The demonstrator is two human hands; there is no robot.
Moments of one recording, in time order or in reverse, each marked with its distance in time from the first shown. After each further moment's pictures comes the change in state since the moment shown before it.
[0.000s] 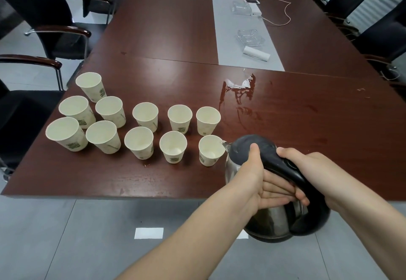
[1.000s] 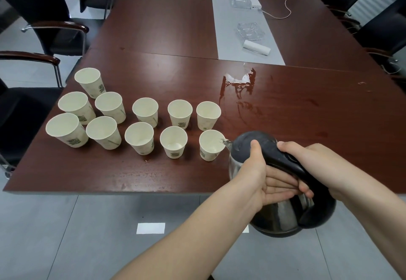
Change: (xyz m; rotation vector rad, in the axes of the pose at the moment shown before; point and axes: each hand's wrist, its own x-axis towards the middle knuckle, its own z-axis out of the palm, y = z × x) left_hand -0.001 -0.006 0.002 -0.040 -0.013 -0.019; right_hand -0.002 -0.004 -0.002 -0.096 -0.008 0.011
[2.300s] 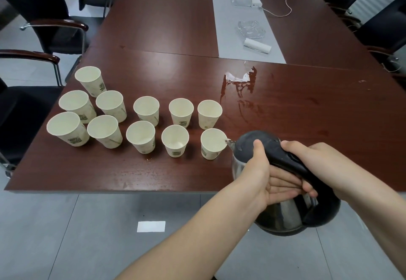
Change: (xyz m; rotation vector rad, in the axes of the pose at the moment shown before) left_hand 0.003 -0.002 0.000 -0.032 -0.019 -0.007; right_hand 0.003 0.004 0.000 -0.025 0.015 -0.029
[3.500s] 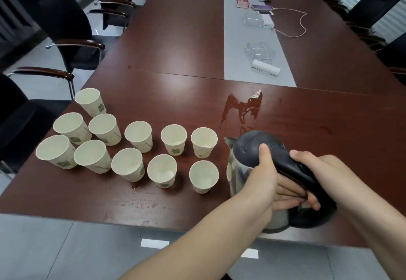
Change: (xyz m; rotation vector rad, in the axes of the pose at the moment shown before) left_hand 0.050 0.059 0.039 0.044 0.136 0.160; right_hand 0.084 -0.001 -0.042 0.205 -0.006 -0.206
